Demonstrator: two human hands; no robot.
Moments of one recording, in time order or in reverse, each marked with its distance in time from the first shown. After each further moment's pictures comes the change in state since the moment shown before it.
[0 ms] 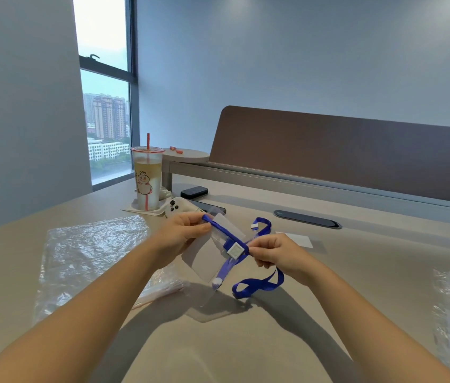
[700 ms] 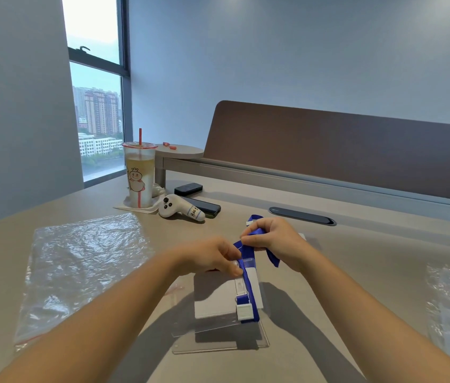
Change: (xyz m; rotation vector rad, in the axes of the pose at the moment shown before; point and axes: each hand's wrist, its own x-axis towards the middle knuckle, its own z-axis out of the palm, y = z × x) left_hand 0.015 -0.004 0.036 0.534 -0.519 -0.147; right_hand 0.004 -0.015 -0.005 0.072 0.125 -0.032
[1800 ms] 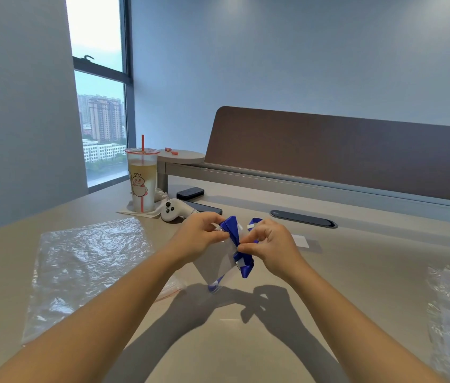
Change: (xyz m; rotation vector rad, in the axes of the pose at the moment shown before) left_hand -0.006 0.005 -0.008 0.022 0.647 0.132; right_hand -0.008 0.003 0.013 -0.226 0.212 -0.155
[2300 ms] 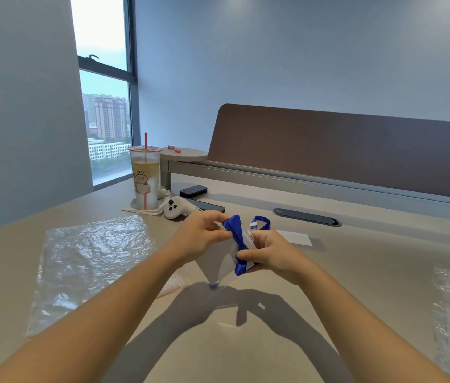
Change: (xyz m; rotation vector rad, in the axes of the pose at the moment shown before) left_hand 0.000 -0.001 0.002 -0.010 0.004 0.054; right_hand -0.001 0.002 -0.003 0.266 -0.362 0.201
